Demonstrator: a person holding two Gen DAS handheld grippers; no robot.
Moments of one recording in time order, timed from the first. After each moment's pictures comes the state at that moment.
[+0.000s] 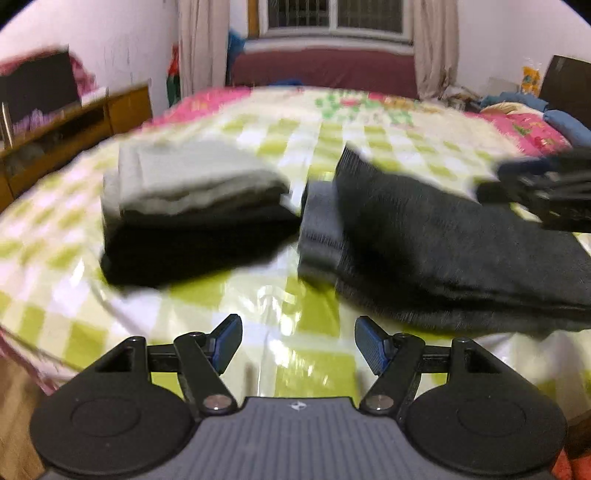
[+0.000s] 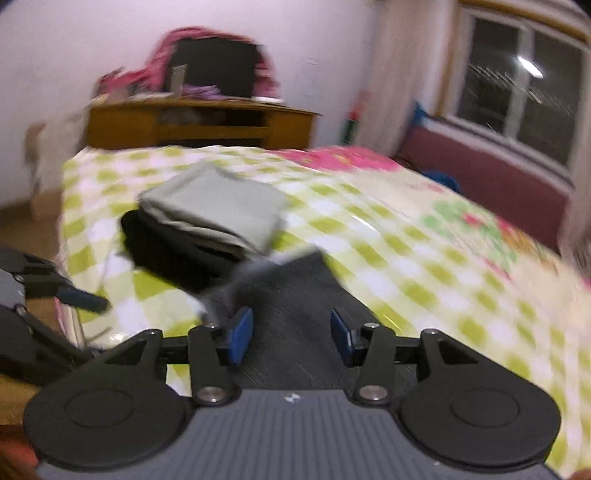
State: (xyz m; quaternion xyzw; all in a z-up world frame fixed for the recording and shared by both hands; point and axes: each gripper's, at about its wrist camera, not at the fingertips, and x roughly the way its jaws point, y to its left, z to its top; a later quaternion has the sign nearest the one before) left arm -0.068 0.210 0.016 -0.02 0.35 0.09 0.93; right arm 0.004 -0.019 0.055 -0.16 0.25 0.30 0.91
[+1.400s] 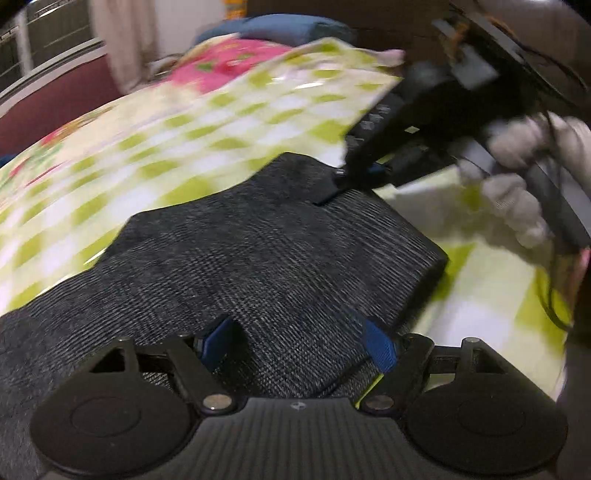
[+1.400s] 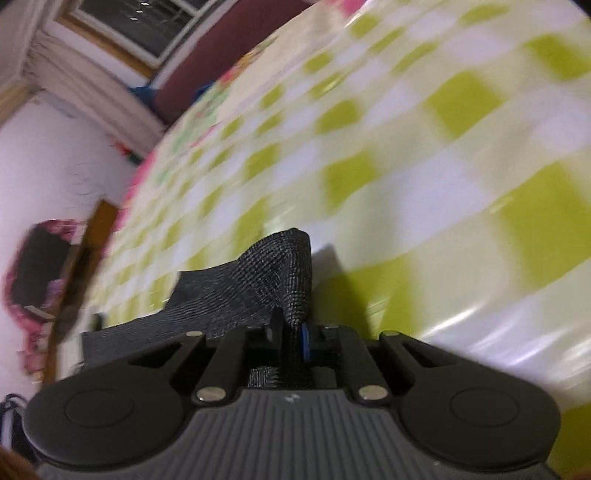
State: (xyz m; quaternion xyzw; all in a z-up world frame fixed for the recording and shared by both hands) left arm 0.083 -0.143 -0.027 0.15 0.38 -0.32 0.86; right arm 0.090 -0.421 -0.031 0.30 0.43 0.08 0.85
